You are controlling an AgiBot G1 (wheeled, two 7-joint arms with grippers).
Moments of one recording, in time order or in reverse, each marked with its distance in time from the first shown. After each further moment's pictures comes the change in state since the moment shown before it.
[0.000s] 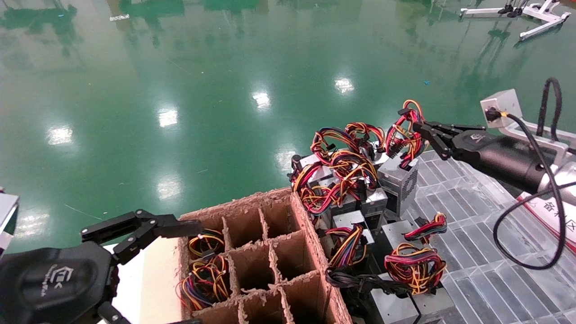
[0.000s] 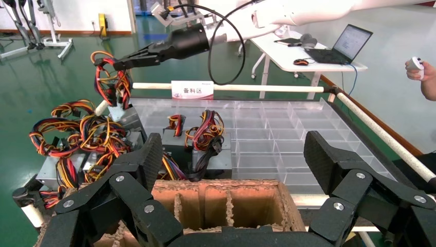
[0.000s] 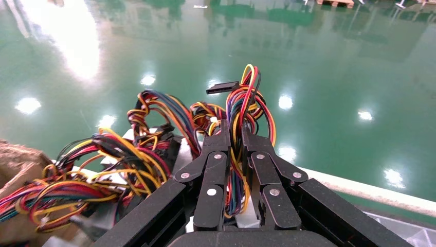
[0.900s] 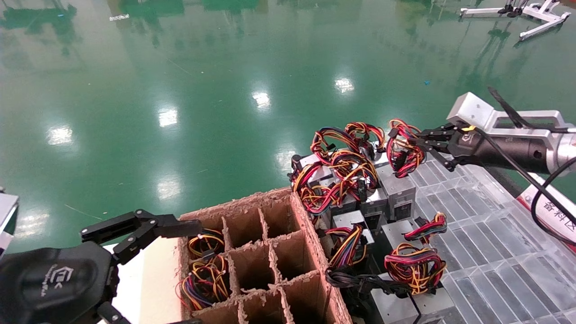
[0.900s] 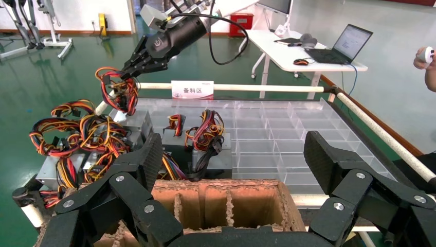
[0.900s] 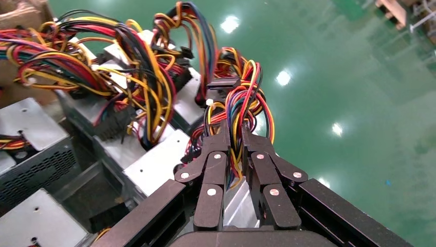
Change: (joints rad) left arm 0.000 0.000 0.000 0.000 0.000 0.000 0.000; right arm 0.222 -0.040 -0.199 0.010 -0.282 -0.023 -0.152
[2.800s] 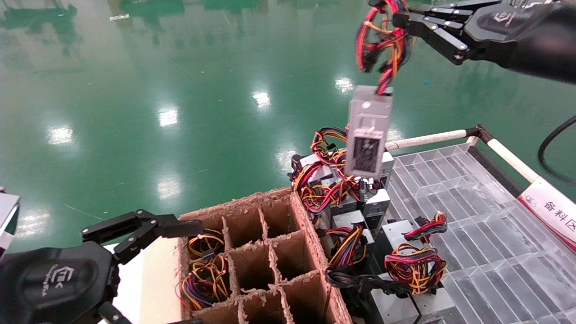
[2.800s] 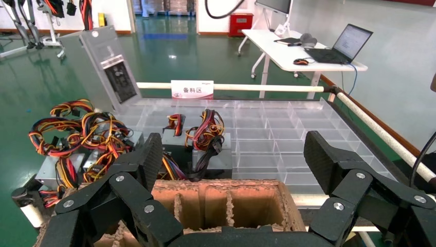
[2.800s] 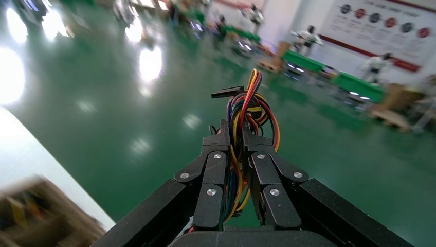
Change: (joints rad) left arm 0.000 0.000 0.000 0.000 0.000 0.000 0.000; right arm -0.074 0.098 0.138 0.476 0.278 -0.199 0.411
